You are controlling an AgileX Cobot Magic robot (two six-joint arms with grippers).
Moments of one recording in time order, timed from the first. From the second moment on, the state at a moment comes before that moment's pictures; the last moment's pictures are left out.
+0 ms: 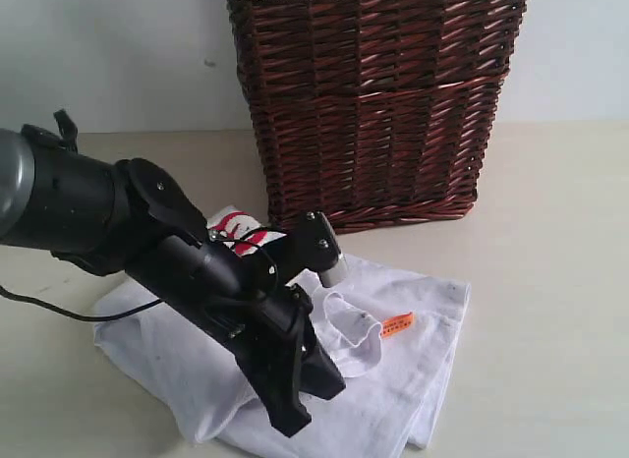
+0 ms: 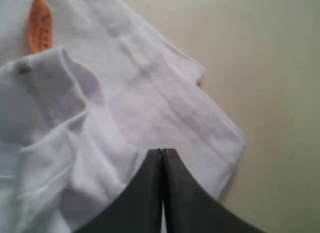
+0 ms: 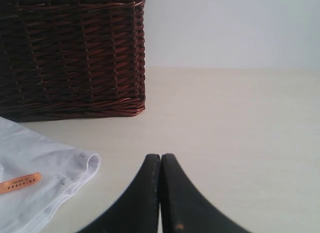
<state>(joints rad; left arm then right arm) -0.68 1.90 -1.00 -1.05 0.68 1.43 0.05 0.01 0.00 0.11 0.33 -0.10</state>
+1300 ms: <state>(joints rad) -0.68 1.79 -1.00 -0.93 0.54 1.36 0.05 0.01 0.00 0.11 0.33 -0.10</state>
